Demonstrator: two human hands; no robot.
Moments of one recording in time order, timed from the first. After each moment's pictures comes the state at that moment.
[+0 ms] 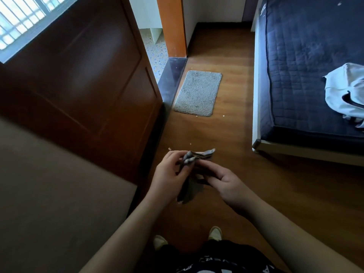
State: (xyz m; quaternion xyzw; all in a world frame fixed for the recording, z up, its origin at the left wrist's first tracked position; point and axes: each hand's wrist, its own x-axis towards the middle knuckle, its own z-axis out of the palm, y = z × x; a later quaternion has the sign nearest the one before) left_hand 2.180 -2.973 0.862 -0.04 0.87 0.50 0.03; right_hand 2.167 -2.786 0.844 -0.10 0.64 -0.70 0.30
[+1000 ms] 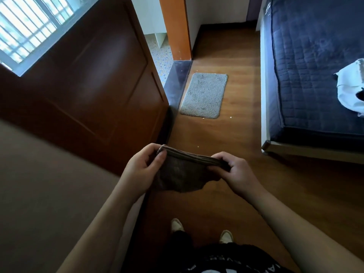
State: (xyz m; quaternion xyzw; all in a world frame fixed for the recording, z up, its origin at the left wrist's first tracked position) left_hand 2.171 -3.043 0.911 -0.05 0.82 0.57 0.03; right_hand 2.133 -2.789 0.838 -0.16 0.76 -0.62 0.12
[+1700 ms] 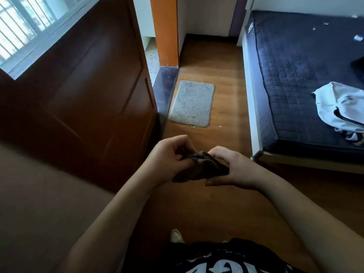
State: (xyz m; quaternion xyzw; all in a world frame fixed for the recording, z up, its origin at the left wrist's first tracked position) left_hand 2.076 -3.145 0.925 0.12 0.83 0.53 0.08; right_hand 2.062 -2.916 0.899 -0.25 0.86 -0.38 0.22
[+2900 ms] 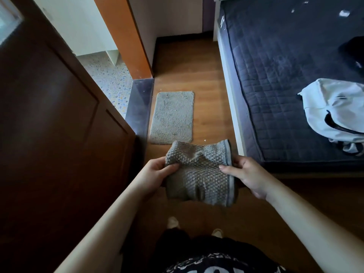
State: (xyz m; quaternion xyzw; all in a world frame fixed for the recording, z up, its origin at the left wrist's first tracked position) left_hand 1.794 -2.984 0.844 -0.04 0.70 0.66 0.26; right_hand 1.822 -2.712 0.842 0.11 0.64 -0.72 0.24
